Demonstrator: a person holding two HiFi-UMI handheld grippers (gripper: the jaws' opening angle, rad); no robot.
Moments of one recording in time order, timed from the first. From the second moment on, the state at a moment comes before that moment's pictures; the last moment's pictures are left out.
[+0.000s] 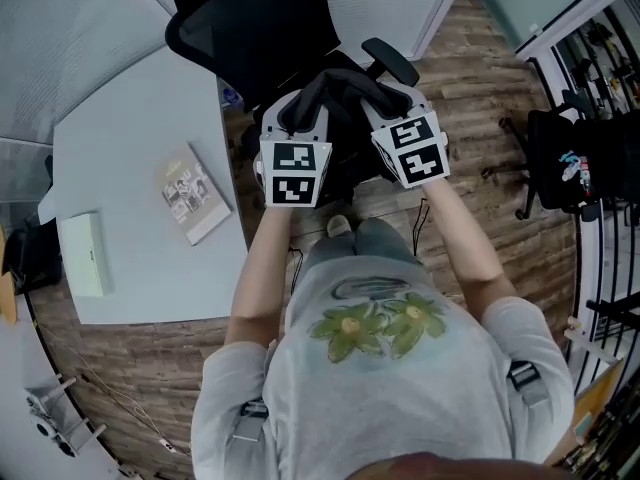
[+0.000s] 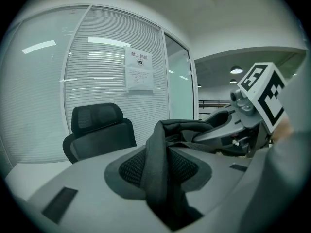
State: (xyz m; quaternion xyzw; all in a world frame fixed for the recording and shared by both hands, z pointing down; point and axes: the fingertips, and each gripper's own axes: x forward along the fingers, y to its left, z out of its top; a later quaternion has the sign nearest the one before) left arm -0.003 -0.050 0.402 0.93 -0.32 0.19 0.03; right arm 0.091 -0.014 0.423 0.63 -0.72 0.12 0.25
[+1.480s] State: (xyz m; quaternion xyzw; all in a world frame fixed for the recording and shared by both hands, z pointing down) left arm 0.013 -0.194 0.398 0.90 -0.39 0.18 0.06; right arm 0.112 -0.175 0.423 0.54 -0.78 0.12 0.27
